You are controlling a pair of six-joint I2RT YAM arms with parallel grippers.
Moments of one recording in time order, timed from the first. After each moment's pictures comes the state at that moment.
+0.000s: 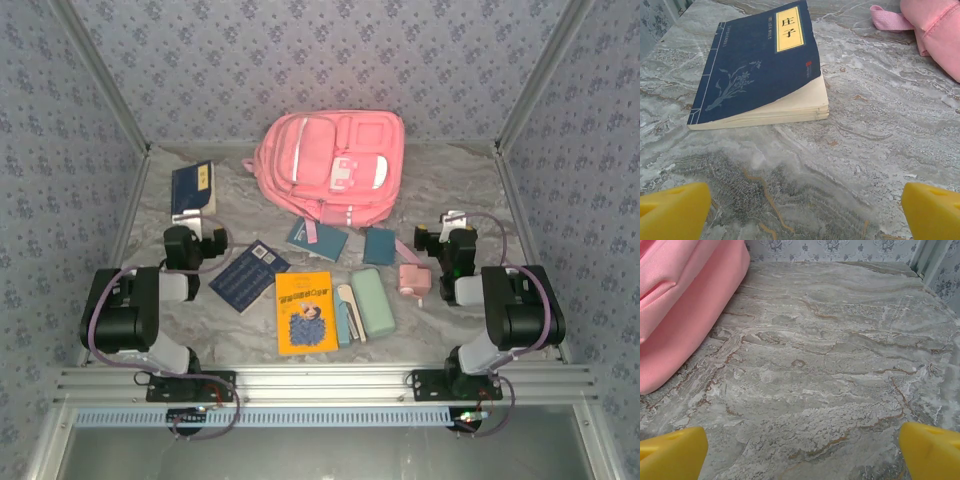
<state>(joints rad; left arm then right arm) 0.01 1.54 0.41 0.70 -0.04 -0.03 0.02 1.55 0.35 0.84 0.09 -0.02</state>
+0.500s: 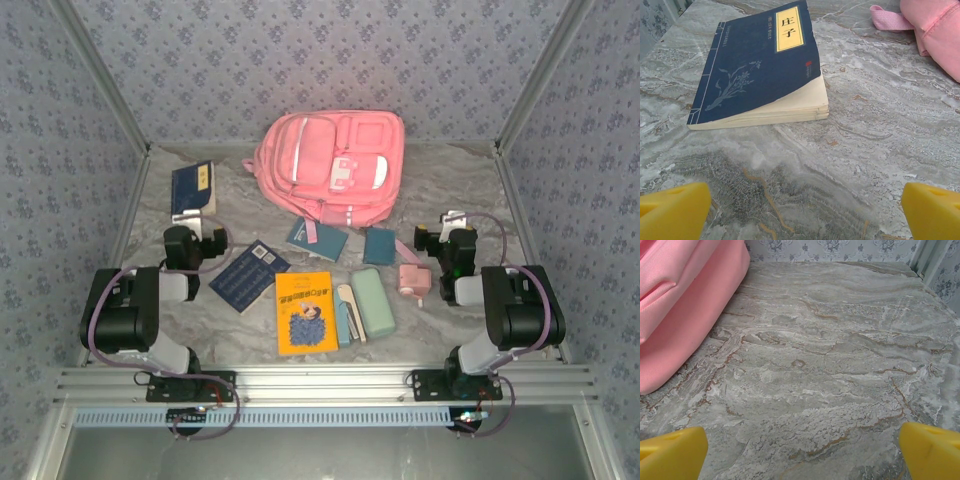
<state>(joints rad) 0.01 1.54 0.41 0.70 -0.04 -0.03 0.02 1.55 0.35 0.84 0.09 -0.02</state>
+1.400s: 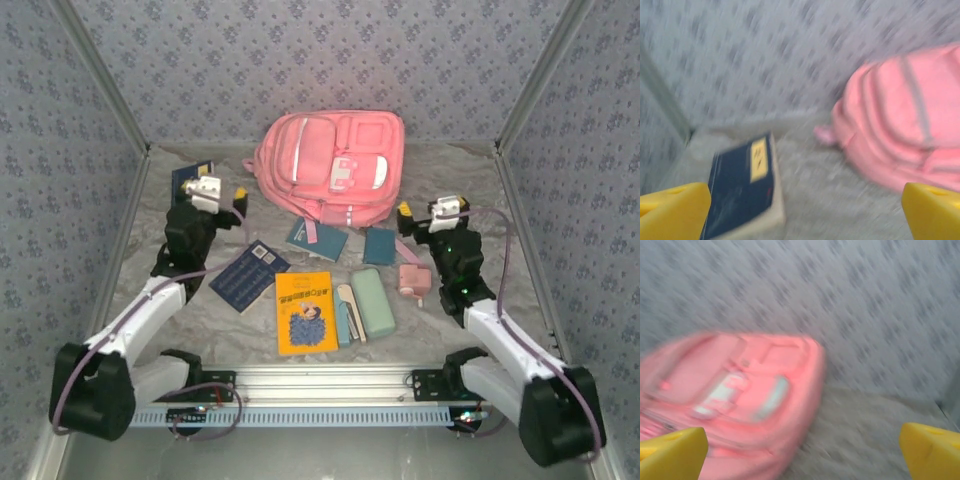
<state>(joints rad) -0.34 1.09 0.68 0.32 -0.15 0.14 0.33 0.91 0.47 0.47 0.14 -0.11</state>
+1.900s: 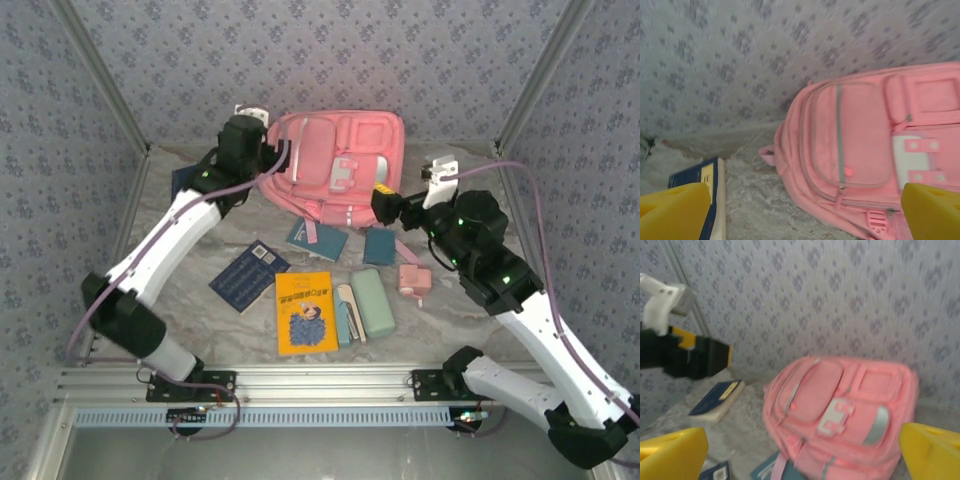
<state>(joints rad) -0.52 1.62 1.63 -0.51 -0.41 -0.13 0.55 0.90 1.11 -0.37 0.09 0.18</state>
